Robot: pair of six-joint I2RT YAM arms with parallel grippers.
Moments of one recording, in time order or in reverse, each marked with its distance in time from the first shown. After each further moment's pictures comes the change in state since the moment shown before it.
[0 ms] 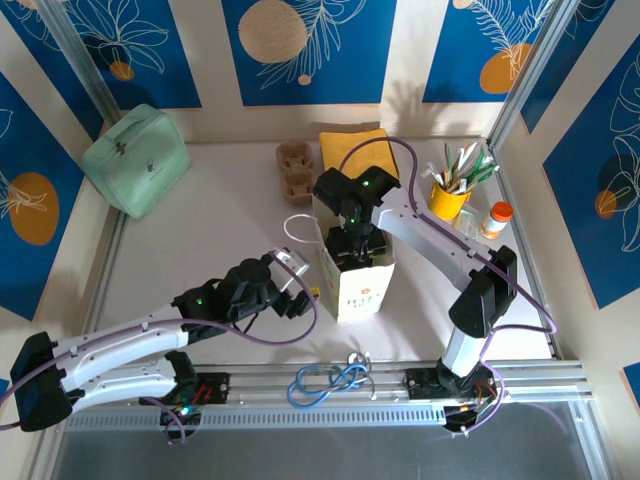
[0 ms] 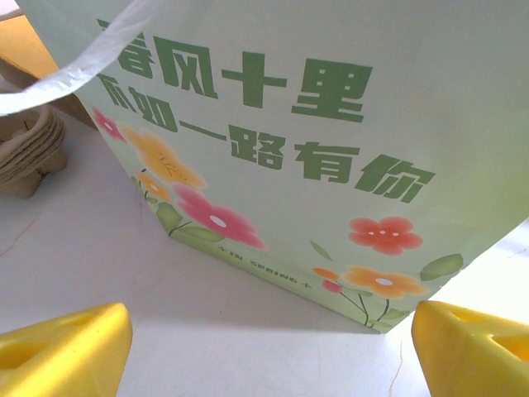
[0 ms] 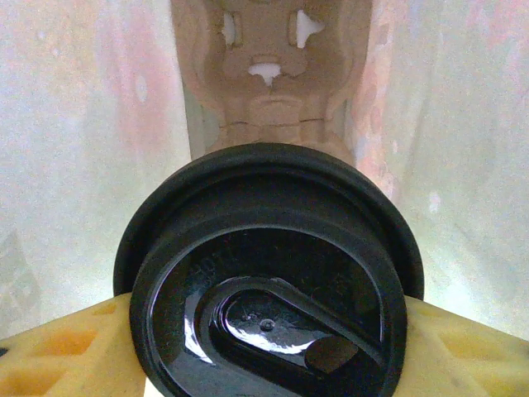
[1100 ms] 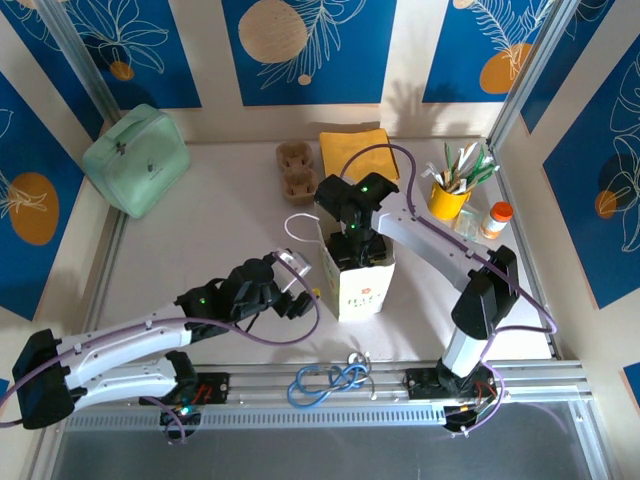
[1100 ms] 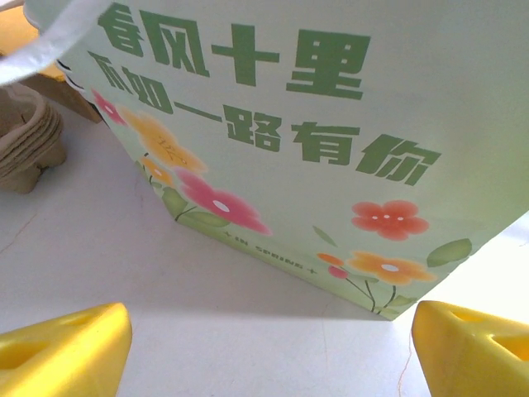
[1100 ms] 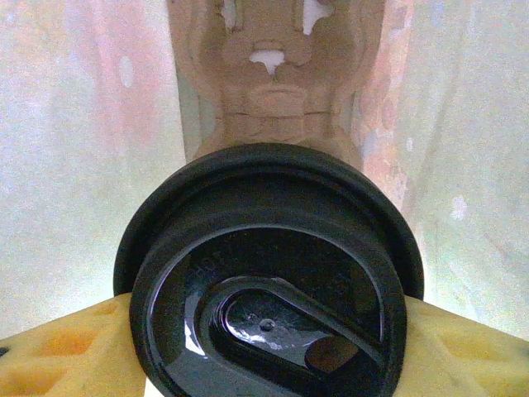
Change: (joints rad) left arm 0.000 0.026 0.000 -0.004 -0.006 0.018; right arm 0.002 -0.019 -0.079 0.042 0.003 0.009
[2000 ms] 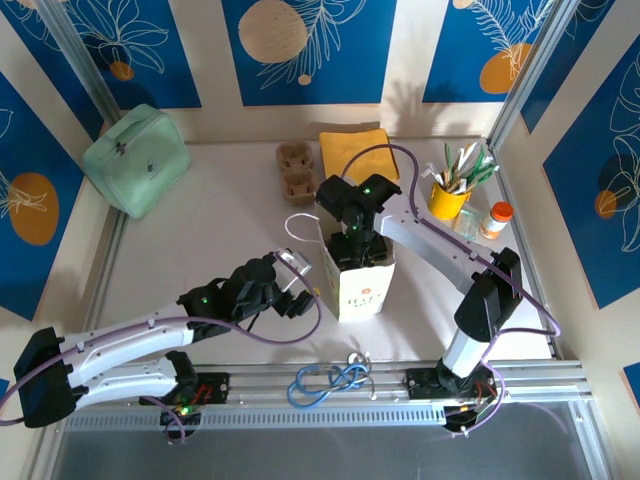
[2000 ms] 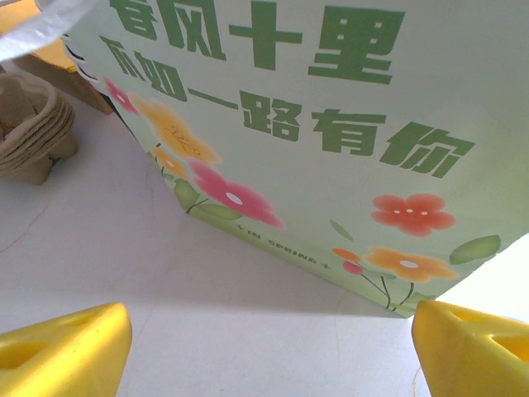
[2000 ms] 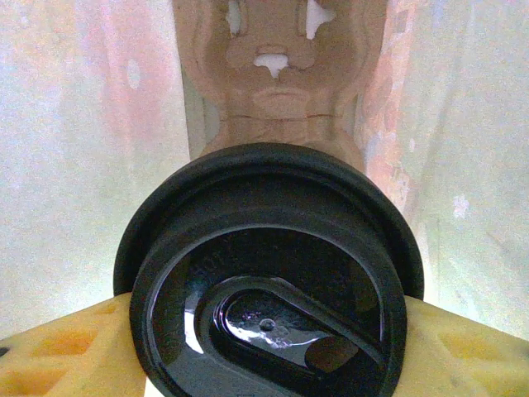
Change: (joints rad) left arm 0.000 0.011 0.000 -0.002 -0.029 0.000; right arm 0.003 -0.019 -0.021 0.021 0.000 0.007
